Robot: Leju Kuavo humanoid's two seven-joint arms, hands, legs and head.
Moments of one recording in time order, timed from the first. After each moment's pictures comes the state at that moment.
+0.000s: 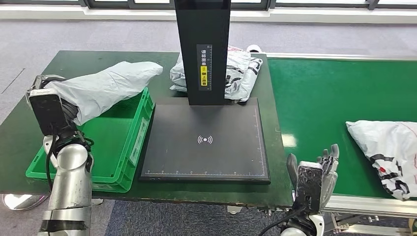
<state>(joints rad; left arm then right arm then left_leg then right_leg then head) -0.43 -0.04 0.13 -1.40 -0.32 0.41 -0.26 0.16 0.23 0.14 -1.68 0.57 -0.59 -0.14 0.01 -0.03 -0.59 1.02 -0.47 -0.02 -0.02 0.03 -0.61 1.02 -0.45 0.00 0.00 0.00</state>
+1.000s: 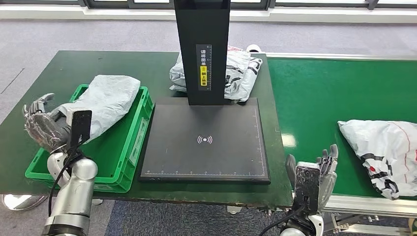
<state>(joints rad) -0.36 -0.02 0.22 -1.20 -0.76 0.69 -0.19 0.16 0.23 0.14 -1.67 0.60 -0.59 -0.14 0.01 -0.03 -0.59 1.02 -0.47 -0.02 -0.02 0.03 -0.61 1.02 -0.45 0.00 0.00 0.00</state>
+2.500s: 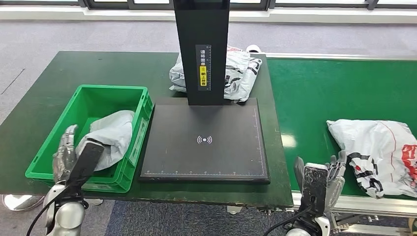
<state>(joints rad) -0.01 0.00 0.20 -1.56 -0.71 0.01 0.02 0.16 0.24 0.06 -1.66 0.60 -0.58 -0.14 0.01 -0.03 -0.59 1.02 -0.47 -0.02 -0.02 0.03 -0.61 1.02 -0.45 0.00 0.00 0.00</state>
